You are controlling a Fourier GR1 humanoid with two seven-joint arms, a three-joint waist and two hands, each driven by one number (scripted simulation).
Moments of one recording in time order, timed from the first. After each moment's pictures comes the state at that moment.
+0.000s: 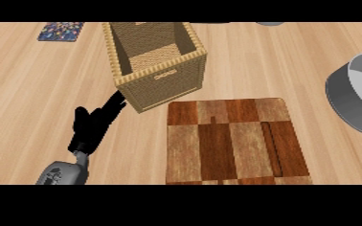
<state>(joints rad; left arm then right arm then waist) -0.11 0.21 -0.17 -1.37 0.10 -0.09 0.14 -0.32 -1.10 0.24 -0.93 0.44 0.09 -0.56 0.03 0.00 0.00</state>
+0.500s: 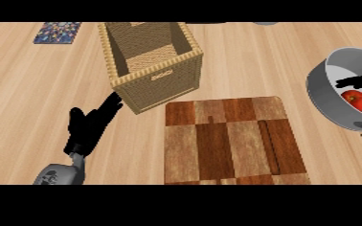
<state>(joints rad) -0.10 0.21 -0.14 -1.39 0.10 -0.09 0.15 -0.41 -0.92 0.23 -0.89 0.42 0.23 -0.49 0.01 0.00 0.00</state>
